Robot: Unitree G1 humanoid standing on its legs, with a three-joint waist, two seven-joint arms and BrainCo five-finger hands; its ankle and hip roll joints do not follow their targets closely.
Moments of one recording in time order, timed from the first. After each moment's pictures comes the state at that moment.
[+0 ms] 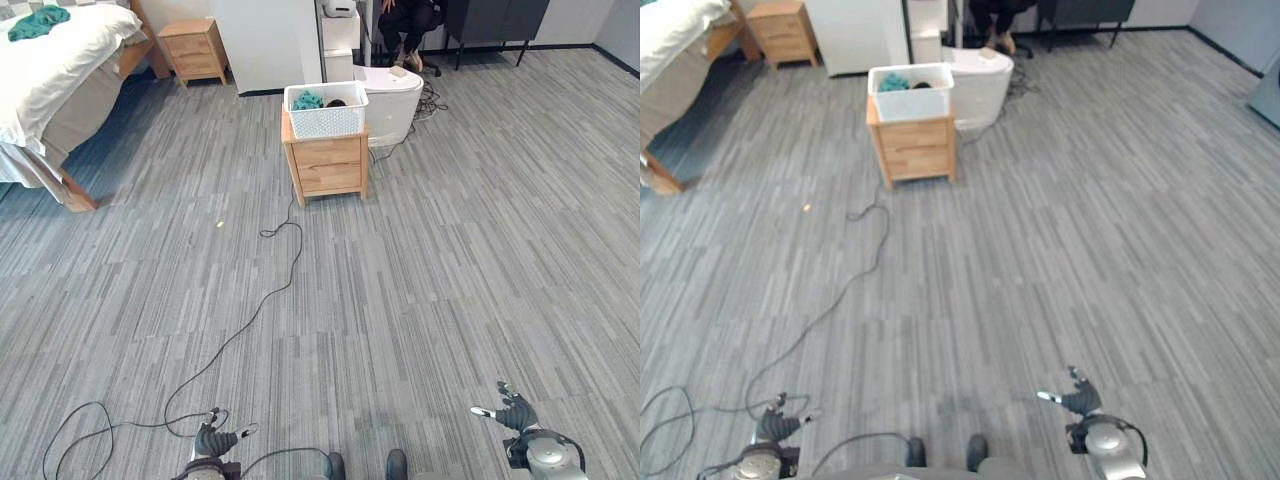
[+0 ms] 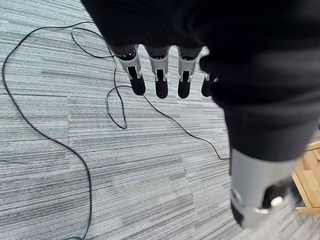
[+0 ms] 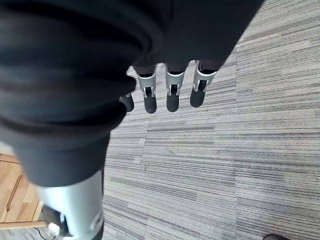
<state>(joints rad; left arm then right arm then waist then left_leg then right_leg) 0.18 0.33 -0.09 0.78 -0.16 -0.09 0.15 0.08 -0.40 0.16 0.72 0.09 -0.05 -0.13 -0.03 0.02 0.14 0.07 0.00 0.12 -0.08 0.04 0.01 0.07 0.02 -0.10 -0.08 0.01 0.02</state>
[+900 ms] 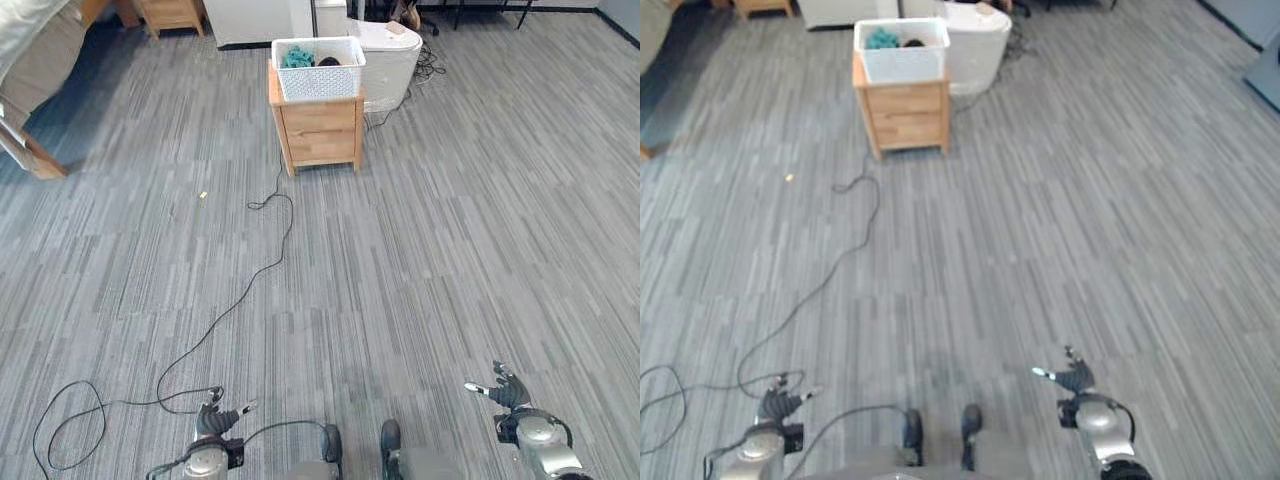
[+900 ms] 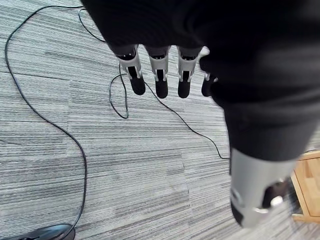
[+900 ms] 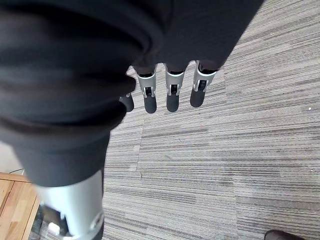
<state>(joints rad) 0.12 0.32 -0.07 0.75 -0.23 -0.09 0.16 0.00 -0.37 0.16 0.75 0.14 -0.05 -0.16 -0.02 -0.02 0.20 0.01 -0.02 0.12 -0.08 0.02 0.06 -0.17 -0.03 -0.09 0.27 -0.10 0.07</state>
